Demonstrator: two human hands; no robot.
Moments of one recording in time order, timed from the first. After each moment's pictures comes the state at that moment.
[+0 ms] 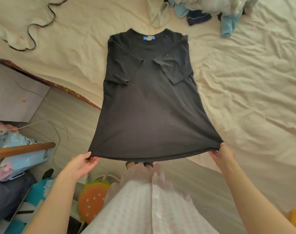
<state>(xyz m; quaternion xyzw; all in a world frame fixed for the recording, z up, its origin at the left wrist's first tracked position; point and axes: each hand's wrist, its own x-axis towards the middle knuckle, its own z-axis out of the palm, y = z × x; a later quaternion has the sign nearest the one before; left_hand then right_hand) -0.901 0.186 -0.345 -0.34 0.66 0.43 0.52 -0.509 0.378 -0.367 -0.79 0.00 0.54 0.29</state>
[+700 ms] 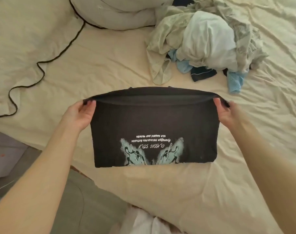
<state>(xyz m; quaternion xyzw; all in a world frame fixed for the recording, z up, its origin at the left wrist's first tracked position) -1.072 0.581 -0.355 -0.23 0.51 0.68 0.47 -0.679 0.755 -0.377 -0.56 0.04 0.64 0.52</state>
